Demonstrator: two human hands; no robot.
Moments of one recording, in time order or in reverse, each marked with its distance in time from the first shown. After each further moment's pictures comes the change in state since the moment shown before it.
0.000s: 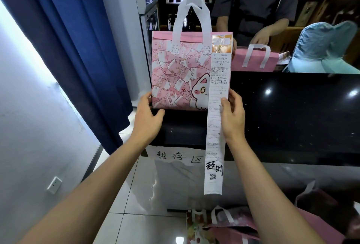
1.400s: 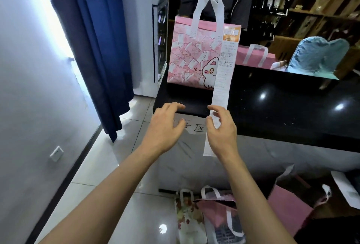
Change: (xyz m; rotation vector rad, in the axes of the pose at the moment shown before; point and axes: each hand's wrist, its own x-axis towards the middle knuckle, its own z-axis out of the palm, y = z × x) left_hand -0.159 0.020 -0.031 0.311 -0.119 0.228; right_hand -0.165 -0.034 -0.022 -0.380 -0.174 -0.192
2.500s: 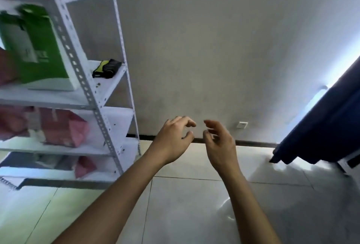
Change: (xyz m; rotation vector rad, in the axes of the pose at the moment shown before) left_hand -0.428 0.120 -0.036 0.339 0.844 -0.995; right_hand -0.300 -0.118 0.020 0.517 -1.347 -0.585
